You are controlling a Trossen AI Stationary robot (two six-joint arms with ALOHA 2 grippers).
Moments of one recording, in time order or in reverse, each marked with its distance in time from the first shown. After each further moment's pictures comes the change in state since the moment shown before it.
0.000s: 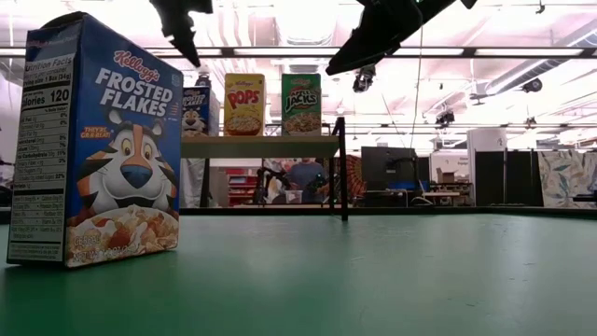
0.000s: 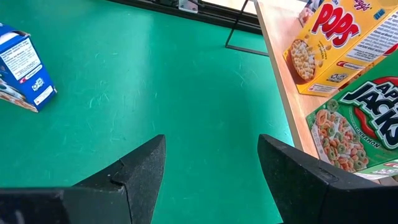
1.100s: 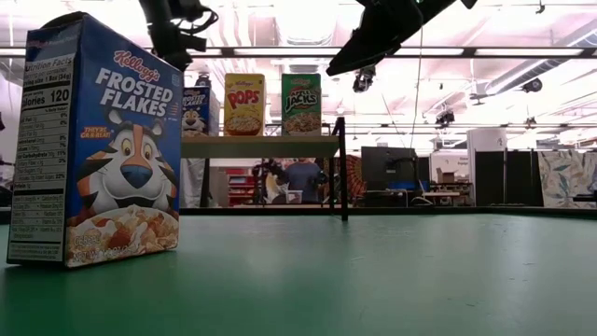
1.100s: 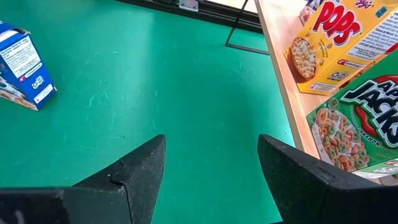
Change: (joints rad) left arm 0.224 0.095 -0.033 0.013 -0.006 -0.075; right arm 0.000 0.000 0.000 -0.005 0.000 -0.001
